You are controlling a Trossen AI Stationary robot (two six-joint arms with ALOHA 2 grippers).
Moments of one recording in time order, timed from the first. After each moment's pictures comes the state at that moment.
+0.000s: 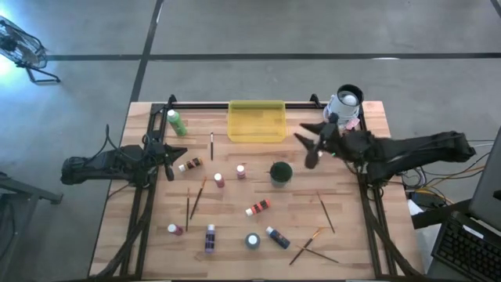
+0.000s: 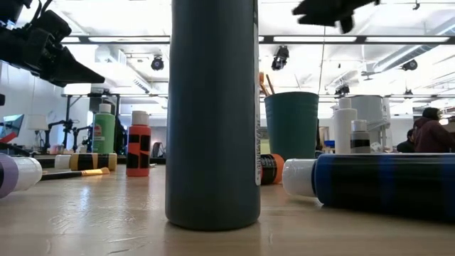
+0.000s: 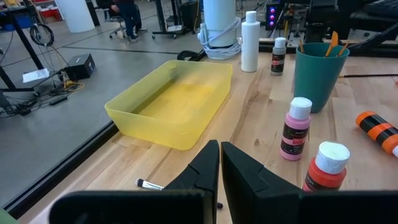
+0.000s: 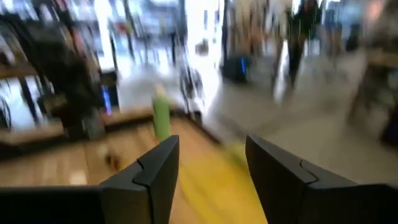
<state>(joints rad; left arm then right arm) -0.01 0.00 0.26 -0.52 -0.44 -0.02 0.07 0.92 0.76 -0.02 0.61 0.12</state>
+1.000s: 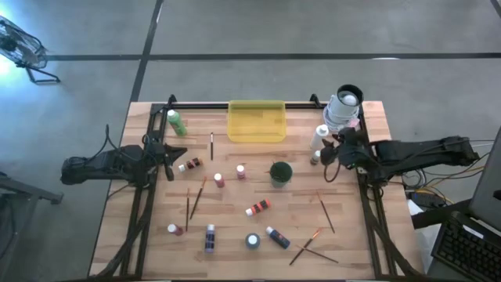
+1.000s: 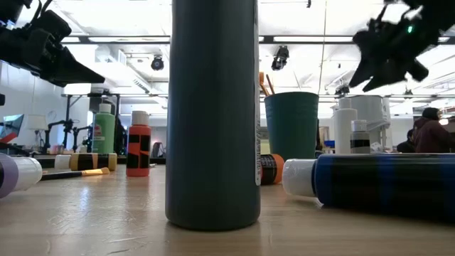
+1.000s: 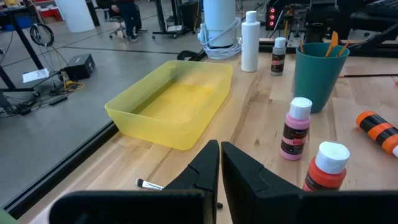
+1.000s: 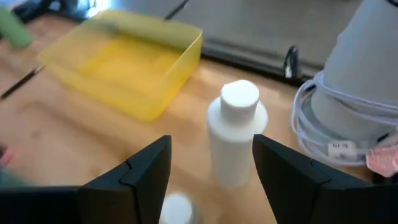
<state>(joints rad) -0.01 0.00 0.26 -0.52 -0.44 -0.02 0.07 0.72 0.57 -0.74 0.84 0.91</state>
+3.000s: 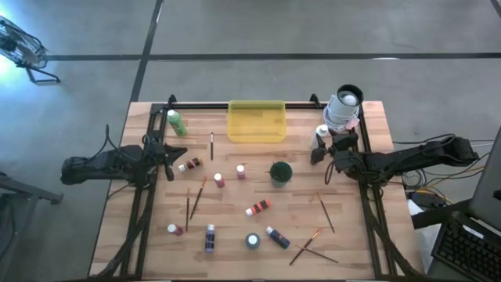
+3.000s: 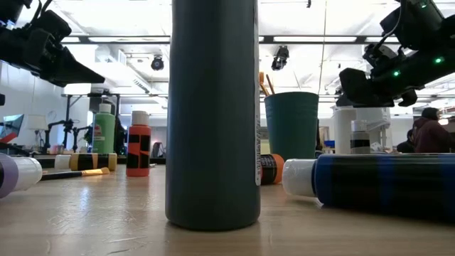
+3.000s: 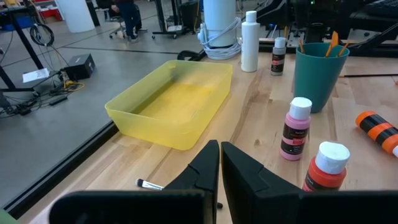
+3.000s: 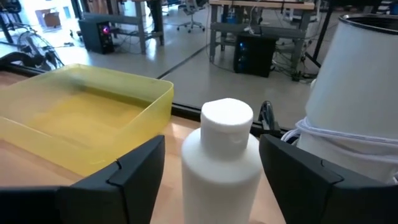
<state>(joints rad) -0.01 0.00 0.26 -0.52 -0.44 -0.02 0.02 0.84 0.19 0.16 1.12 0.49</state>
